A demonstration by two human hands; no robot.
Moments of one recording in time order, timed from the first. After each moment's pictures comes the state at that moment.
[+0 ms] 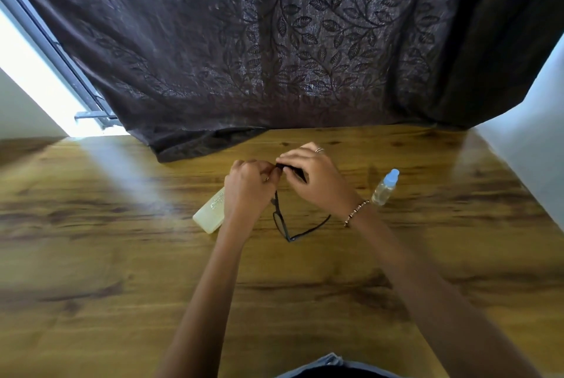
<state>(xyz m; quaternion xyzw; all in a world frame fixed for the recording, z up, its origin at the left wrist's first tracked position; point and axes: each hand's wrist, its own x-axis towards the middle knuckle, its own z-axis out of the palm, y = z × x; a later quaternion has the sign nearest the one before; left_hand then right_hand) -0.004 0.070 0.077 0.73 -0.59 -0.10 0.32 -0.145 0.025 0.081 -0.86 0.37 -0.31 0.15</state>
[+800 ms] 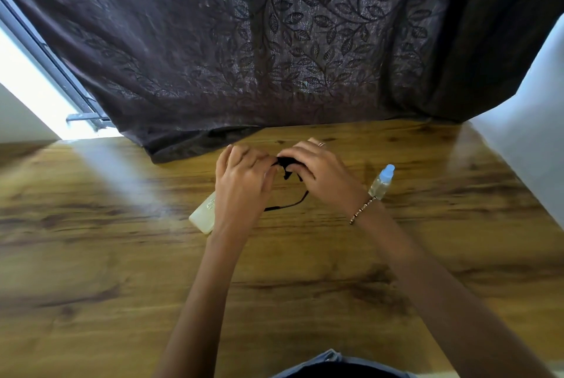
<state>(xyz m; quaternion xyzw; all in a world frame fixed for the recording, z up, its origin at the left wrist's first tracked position) -0.002 0.082 0.079 0.62 -0.69 0.13 0.34 -0.159 0.026 0.092 -0.88 0.35 -0.29 0.14</state>
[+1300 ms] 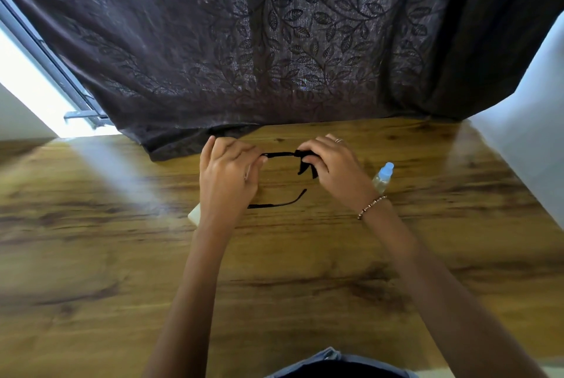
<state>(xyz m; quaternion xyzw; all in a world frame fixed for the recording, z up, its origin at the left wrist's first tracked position) 0.014 0.083 0.089 0.63 -0.69 0.13 0.34 -0.177 0.022 0.089 -0.85 0.40 -0.32 0.12</state>
